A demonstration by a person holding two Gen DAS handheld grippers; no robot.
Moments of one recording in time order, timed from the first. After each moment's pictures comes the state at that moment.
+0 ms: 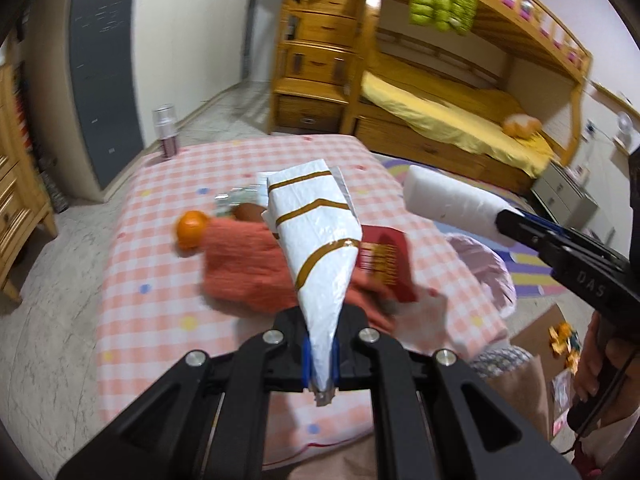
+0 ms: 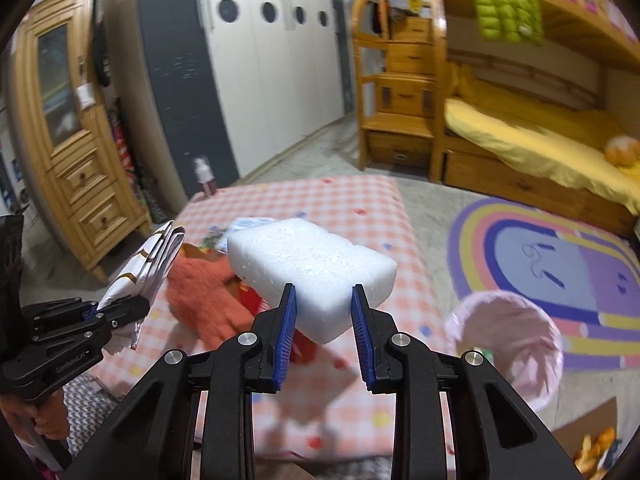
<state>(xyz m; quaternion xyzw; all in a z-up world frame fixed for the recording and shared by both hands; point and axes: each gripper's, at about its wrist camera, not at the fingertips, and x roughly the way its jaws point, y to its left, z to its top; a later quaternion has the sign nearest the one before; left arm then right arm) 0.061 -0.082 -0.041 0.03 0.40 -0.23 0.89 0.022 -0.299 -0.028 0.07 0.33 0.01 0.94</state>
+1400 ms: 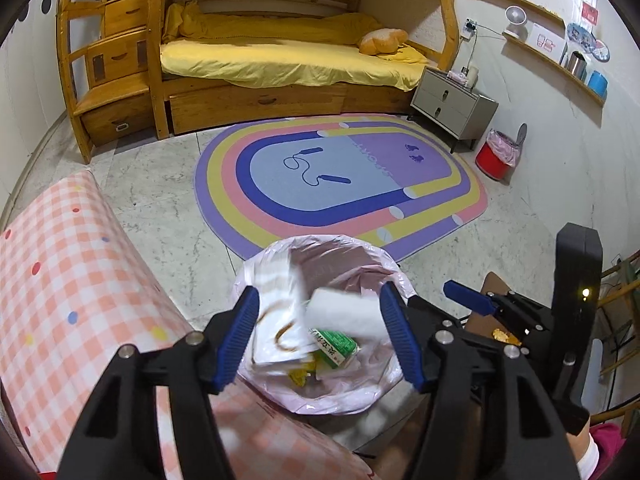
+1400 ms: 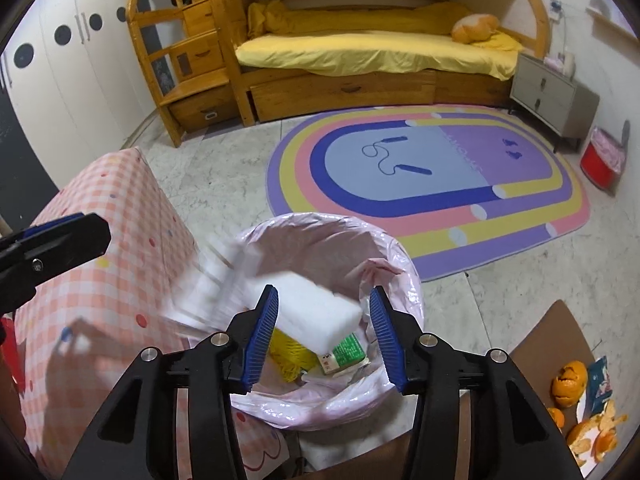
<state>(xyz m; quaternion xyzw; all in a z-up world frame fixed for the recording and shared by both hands) 0.127 -0.428 -0.110 0.13 0.42 -0.46 0.77 0.006 -0.544 -0.157 0.18 0.40 -0.25 0.86</state>
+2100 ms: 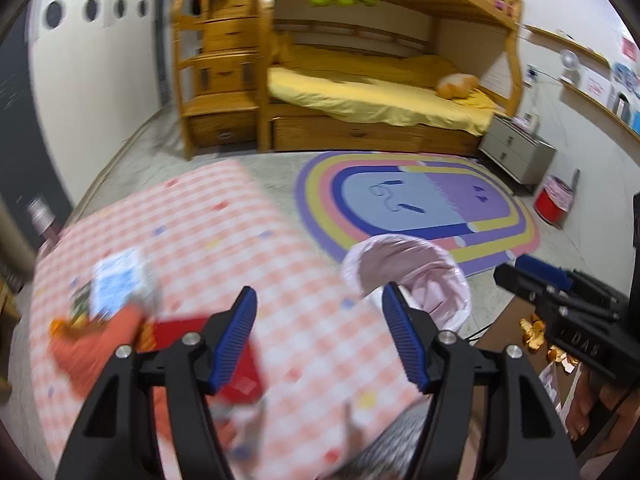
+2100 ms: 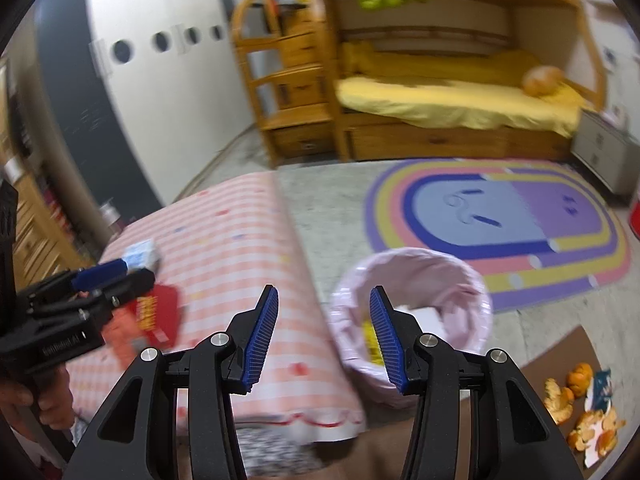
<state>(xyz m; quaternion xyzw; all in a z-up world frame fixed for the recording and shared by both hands) 0.068 -0.242 -0.032 0.10 0.38 -0.32 0.86 -0.025 -0.416 -0.043 0.15 0.34 -0.10 0.92</state>
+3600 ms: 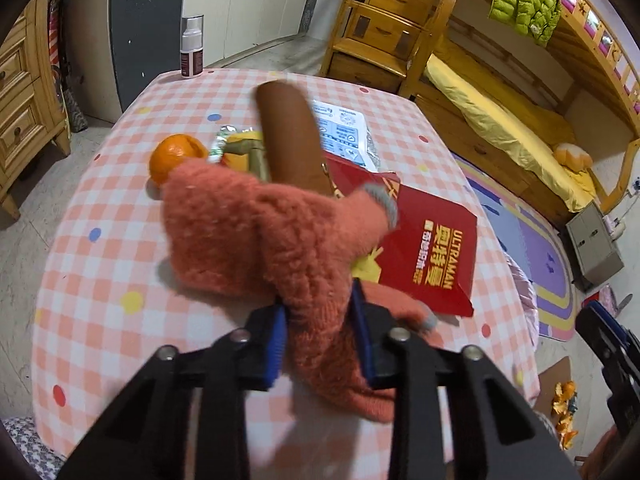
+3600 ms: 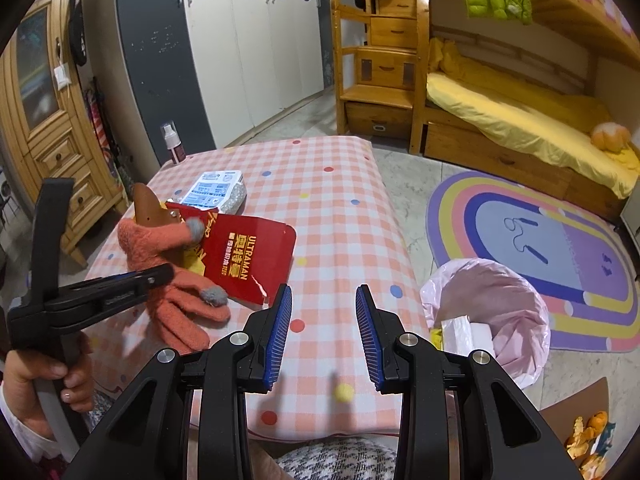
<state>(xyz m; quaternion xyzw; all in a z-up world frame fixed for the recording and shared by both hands) 0.120 -0.095 -0.107 -0.06 0.48 -0.13 0.87 0.021 -0.309 -0.061 0.05 0.38 -0.02 0.93</state>
